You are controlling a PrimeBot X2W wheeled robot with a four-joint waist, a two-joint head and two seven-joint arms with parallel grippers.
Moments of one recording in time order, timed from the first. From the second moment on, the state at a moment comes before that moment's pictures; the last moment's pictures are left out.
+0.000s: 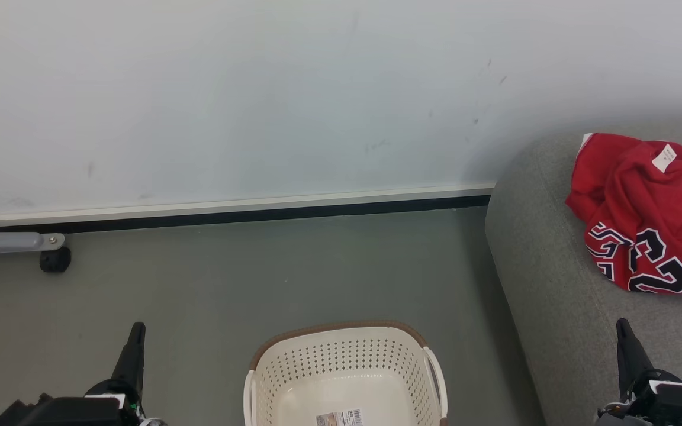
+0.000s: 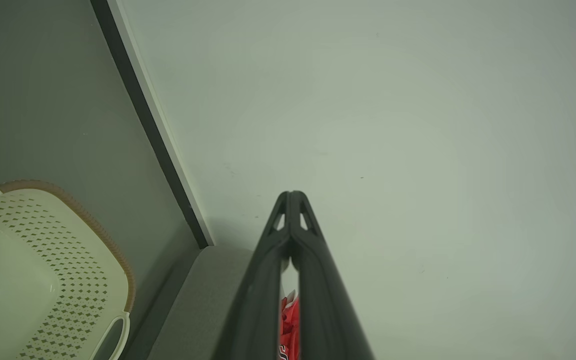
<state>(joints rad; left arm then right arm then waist) -0.08 0.04 0.09 0.30 -1.60 -0.12 0.11 -0.09 -0.04 -0.13 0.30 1.60 0.12 0.11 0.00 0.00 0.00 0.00</state>
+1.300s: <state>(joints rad) -0.08 0.04 0.09 0.30 -1.60 -0.12 0.11 -0.09 -0.04 -0.13 0.30 1.60 0.12 0.11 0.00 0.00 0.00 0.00</state>
